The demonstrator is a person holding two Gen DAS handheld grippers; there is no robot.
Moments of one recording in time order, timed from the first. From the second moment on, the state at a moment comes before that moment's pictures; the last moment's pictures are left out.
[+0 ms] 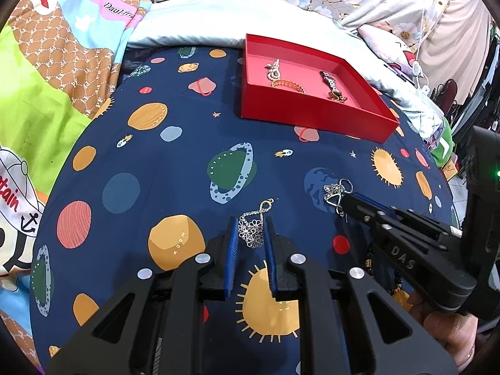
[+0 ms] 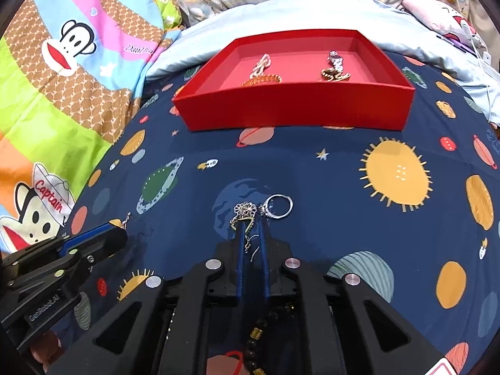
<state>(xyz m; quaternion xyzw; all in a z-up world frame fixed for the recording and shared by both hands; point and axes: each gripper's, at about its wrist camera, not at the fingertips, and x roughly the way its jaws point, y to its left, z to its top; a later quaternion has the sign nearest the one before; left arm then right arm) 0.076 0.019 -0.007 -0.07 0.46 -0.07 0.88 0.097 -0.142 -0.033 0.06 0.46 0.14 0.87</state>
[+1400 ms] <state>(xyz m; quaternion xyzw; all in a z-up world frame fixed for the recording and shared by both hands) 0.076 0.017 0.007 -0.08 0.45 -0.09 0.88 0.082 -0.159 0.008 0.07 0.41 0.13 0.90</state>
